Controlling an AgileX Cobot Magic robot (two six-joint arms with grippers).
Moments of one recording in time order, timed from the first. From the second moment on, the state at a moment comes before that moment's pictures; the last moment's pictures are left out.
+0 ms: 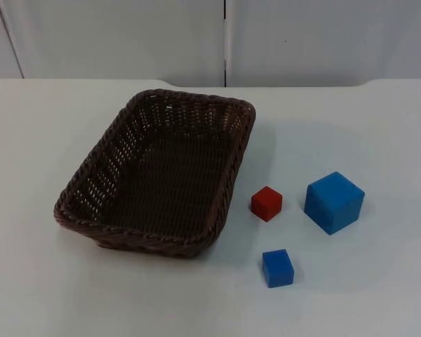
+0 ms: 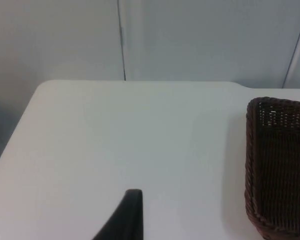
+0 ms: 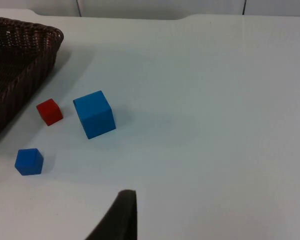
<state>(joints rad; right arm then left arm) 0.11 0.00 -0.52 0.03 1.08 -0.02 0.00 0.24 -0.55 0.00 0.76 -0.03</state>
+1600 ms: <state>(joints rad) 0.11 0.00 -0.52 0.03 1.08 -0.02 0.00 0.91 -0.84 -0.37 0.61 0.32</state>
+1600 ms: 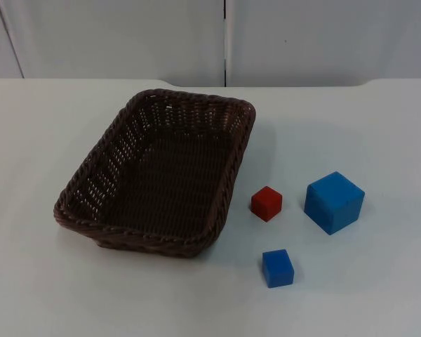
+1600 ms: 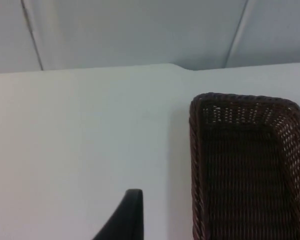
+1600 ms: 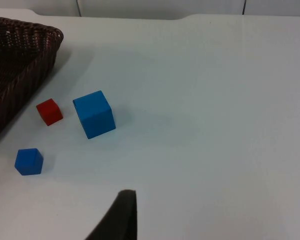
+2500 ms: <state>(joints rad) 0.11 0.00 -0.52 0.03 1.08 -0.02 -0.01 1.21 -0.98 -0.47 0.61 0.47</state>
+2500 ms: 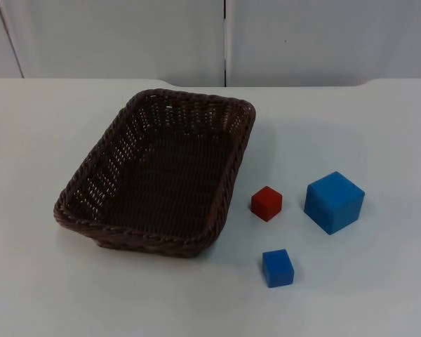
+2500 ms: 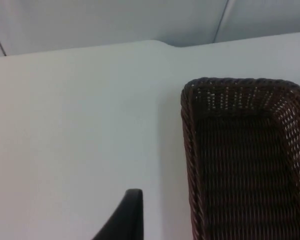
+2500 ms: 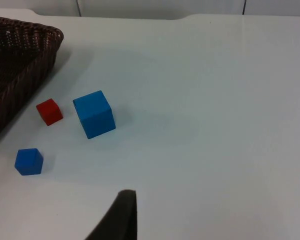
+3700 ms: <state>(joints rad) 0.11 0.00 -0.52 0.03 1.08 -0.02 -0.14 1.79 -1.14 -0.46 0.58 0.56</state>
